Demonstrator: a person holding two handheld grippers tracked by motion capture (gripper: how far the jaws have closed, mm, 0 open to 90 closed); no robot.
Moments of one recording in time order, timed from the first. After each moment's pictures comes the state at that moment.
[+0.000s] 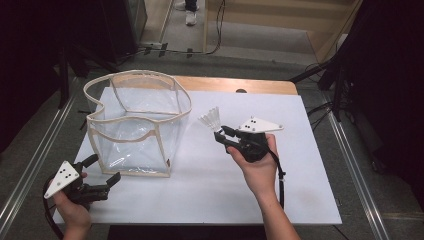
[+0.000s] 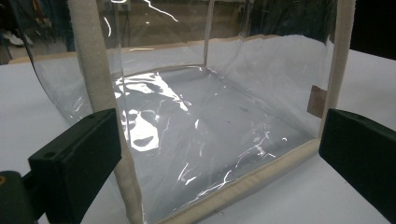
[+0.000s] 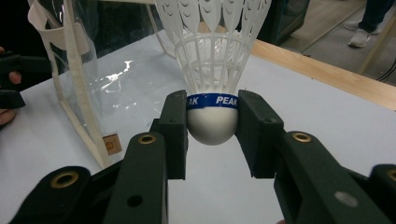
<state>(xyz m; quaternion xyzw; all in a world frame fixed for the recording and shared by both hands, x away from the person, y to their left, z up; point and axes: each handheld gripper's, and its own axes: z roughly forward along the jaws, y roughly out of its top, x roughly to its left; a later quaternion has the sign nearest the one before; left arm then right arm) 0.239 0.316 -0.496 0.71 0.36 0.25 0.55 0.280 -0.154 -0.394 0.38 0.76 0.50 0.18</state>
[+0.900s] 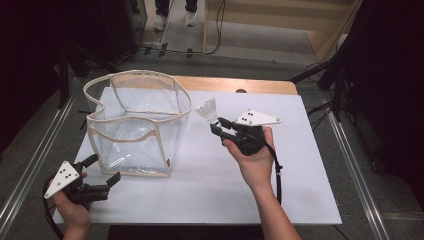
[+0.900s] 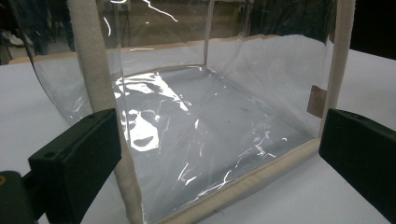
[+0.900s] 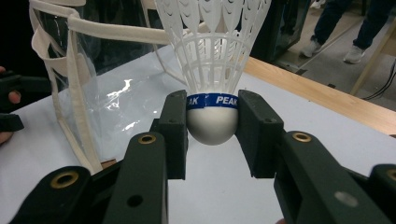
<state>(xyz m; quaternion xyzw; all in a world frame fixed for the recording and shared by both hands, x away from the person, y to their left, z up) 0.239 0.316 -0.496 0.71 0.36 0.25 0.55 0.290 -0.144 -0.380 0.37 0.75 0.51 0.20</state>
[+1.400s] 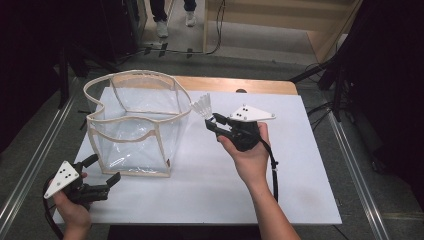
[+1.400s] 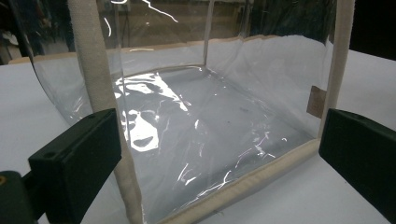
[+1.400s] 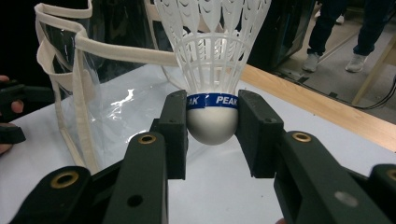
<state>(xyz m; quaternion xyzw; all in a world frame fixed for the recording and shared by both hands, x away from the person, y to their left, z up) 0.239 0.316 -0.496 0.71 0.36 0.24 0.55 0.297 -0.132 -0.373 0.36 0.75 0.52 0.20</state>
